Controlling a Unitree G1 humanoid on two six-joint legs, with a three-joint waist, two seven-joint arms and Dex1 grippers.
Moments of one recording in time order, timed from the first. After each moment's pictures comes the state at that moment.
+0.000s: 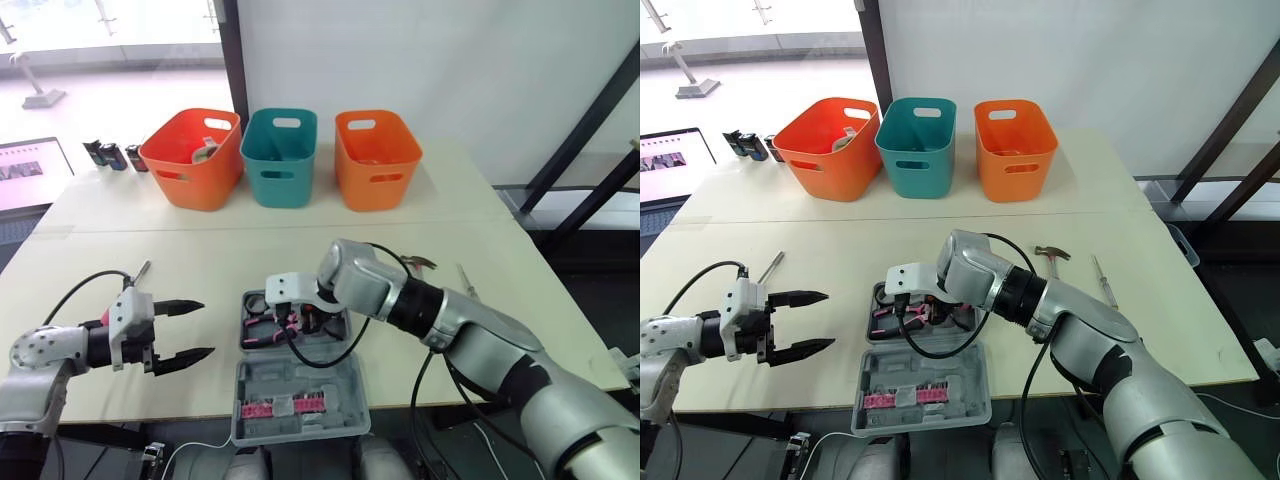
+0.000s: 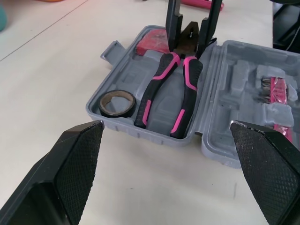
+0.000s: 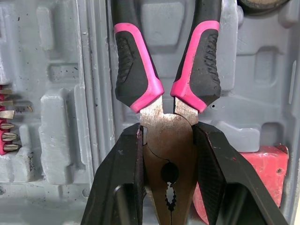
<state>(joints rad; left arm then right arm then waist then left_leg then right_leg) -0.05 0.80 0.21 0.14 -0.42 -0.01 -1.33 -1.16 -0.27 0.98 0.30 -0.10 0.94 1.16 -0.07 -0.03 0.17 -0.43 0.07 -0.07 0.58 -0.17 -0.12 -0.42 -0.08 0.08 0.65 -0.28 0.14</state>
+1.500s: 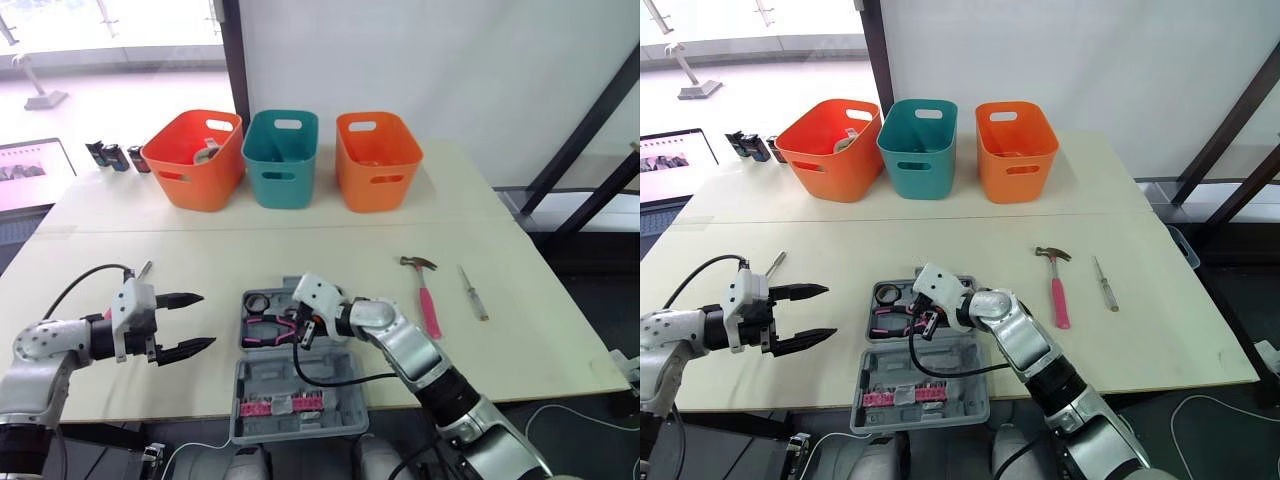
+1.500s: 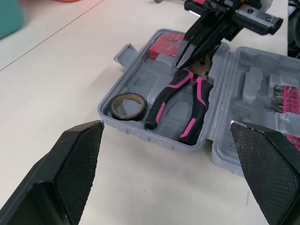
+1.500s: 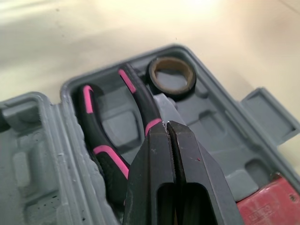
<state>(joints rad) -0.09 0.80 0.20 0.15 -0.42 0.03 -1.29 -0.51 -0.18 0.47 0.10 -0.03 0.51 0.68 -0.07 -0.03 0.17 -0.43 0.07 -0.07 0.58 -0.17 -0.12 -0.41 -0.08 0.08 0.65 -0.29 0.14</state>
